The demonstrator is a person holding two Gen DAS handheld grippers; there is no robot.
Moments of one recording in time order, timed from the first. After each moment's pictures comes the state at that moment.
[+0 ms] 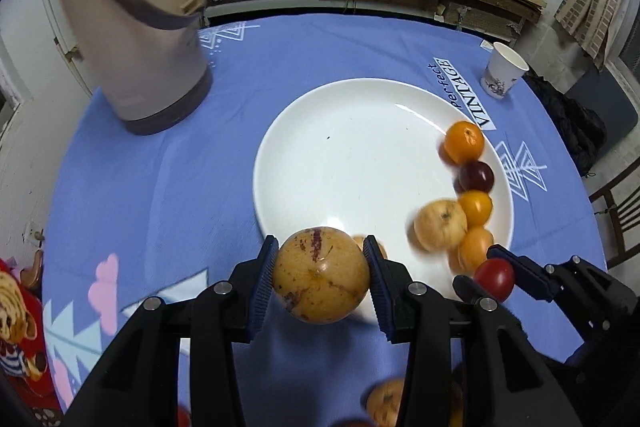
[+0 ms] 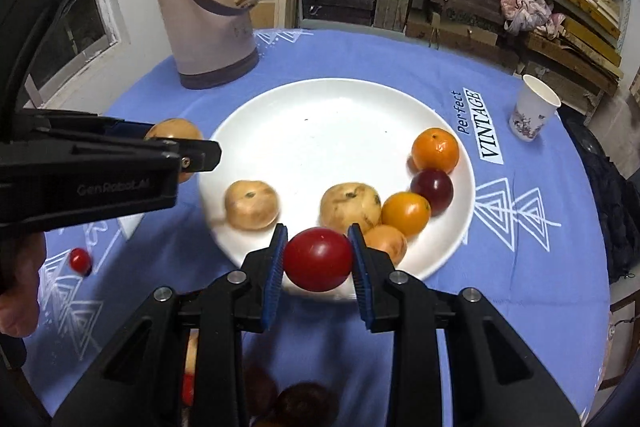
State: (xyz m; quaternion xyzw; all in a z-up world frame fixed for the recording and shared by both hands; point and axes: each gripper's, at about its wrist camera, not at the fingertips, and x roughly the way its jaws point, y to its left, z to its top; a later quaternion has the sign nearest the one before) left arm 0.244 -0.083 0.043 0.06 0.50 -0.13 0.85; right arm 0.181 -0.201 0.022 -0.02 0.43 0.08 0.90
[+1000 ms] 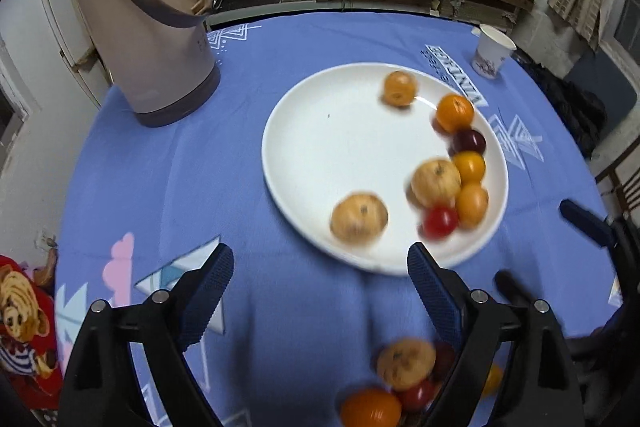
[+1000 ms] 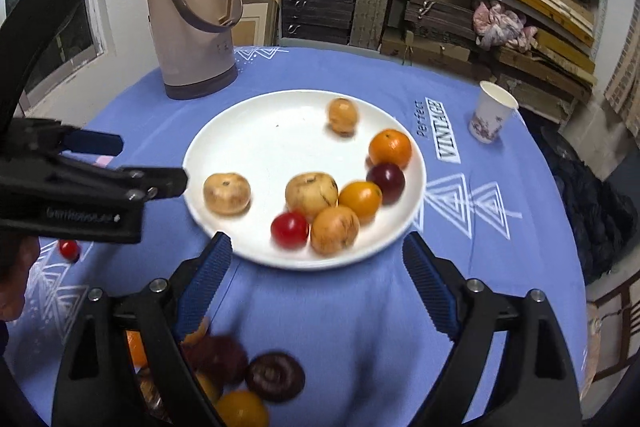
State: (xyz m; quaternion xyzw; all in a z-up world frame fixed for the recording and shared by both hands) left arm 0.185 -0.073 0.048 0.10 0.48 -0.13 0.86; right arm 0.115 -0.224 0.036 -0.02 0.38 0.05 0.92
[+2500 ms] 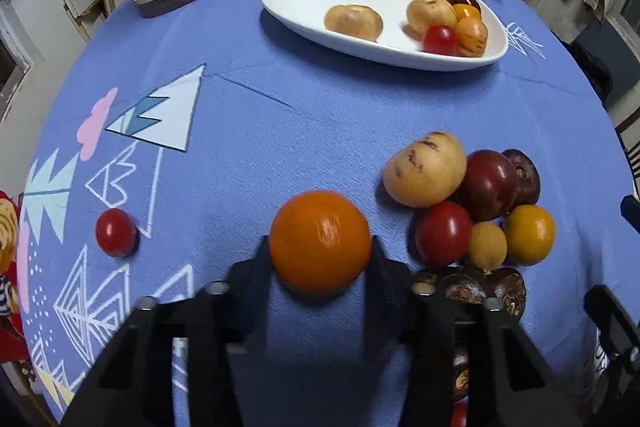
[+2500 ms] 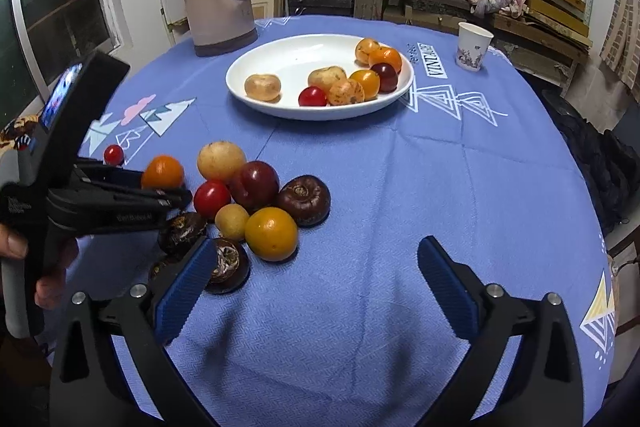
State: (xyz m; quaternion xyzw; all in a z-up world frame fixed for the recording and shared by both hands) left arm 0.098 -0.044 -0.037 0.08 0.54 -0.11 0.83; right arm -0.004 -0.222 -0.003 0.00 0.41 0.06 0.91
